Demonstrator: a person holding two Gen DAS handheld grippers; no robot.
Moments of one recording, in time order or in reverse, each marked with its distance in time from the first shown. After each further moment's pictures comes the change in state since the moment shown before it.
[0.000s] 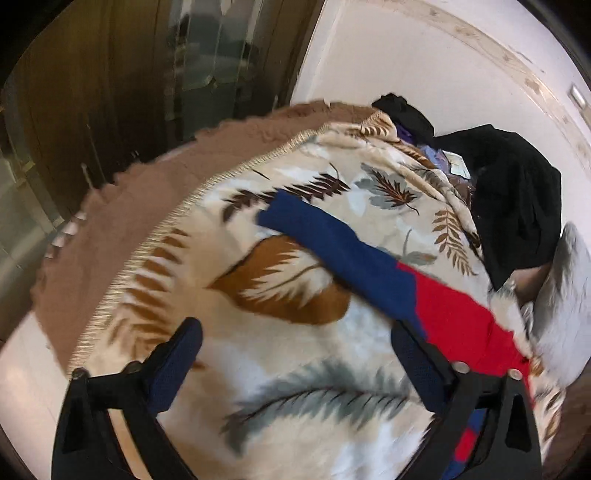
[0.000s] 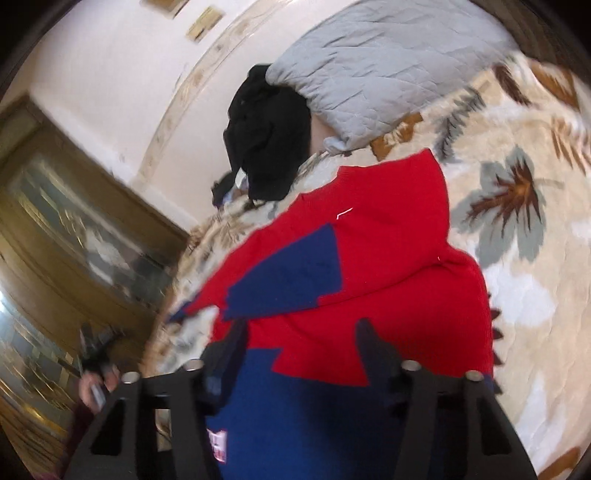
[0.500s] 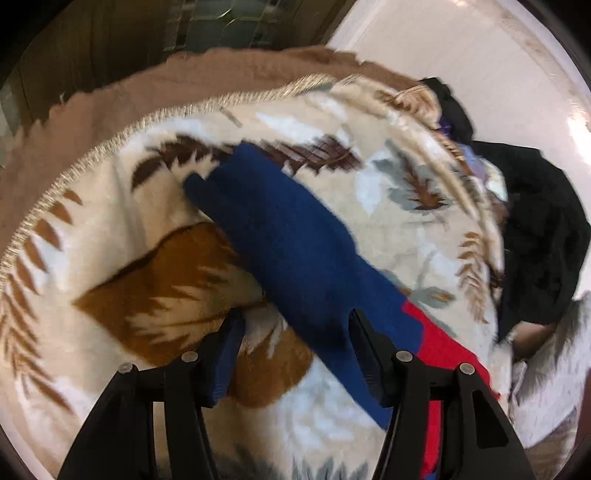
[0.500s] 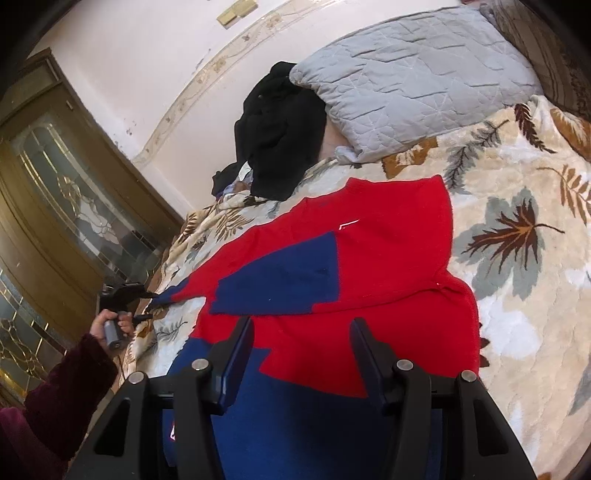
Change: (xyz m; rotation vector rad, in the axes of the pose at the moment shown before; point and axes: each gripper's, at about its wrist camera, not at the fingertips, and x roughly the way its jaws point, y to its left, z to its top) left arm 0.118 -0.023 0.033 -0.214 0.132 -0.006; right arm -0.005 0.000 0.000 -0.058 -0.004 -0.045
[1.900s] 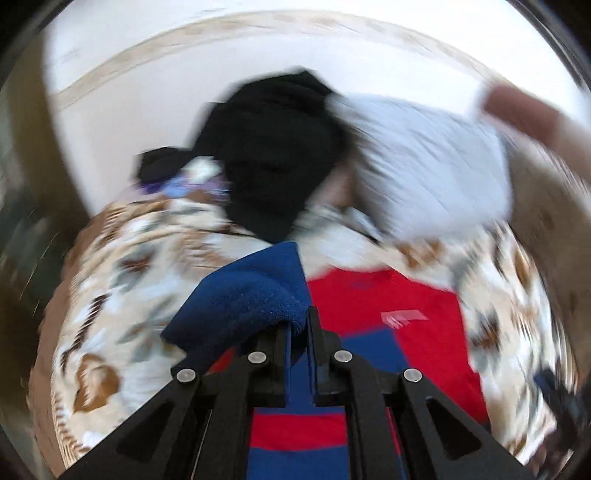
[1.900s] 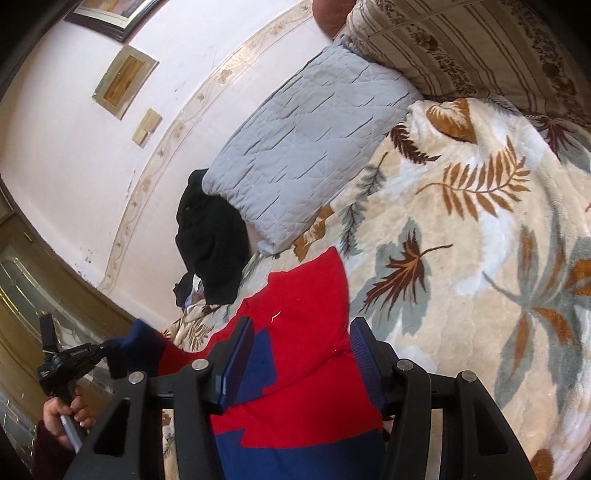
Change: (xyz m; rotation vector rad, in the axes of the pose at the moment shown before) left arm -0.183 -0.277 -0.243 1.072 -0.160 -0.206; right arm -0.080 -0.076 0.017 0.353 -0.305 -0.111
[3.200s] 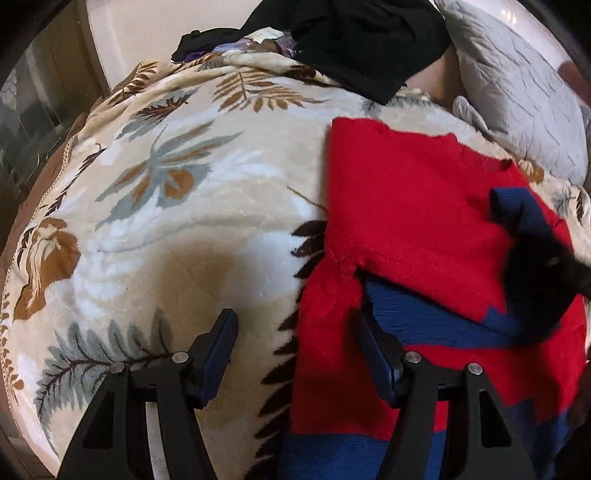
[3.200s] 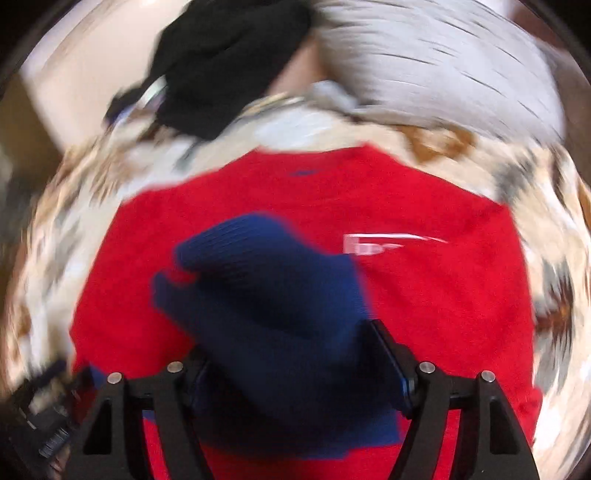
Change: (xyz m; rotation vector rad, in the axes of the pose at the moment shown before) left arm 0.150 0.103 -0.132 -0.205 0.241 0.130; right arm 0.248 0.142 -0.083 -0.447 0.377 -0.411
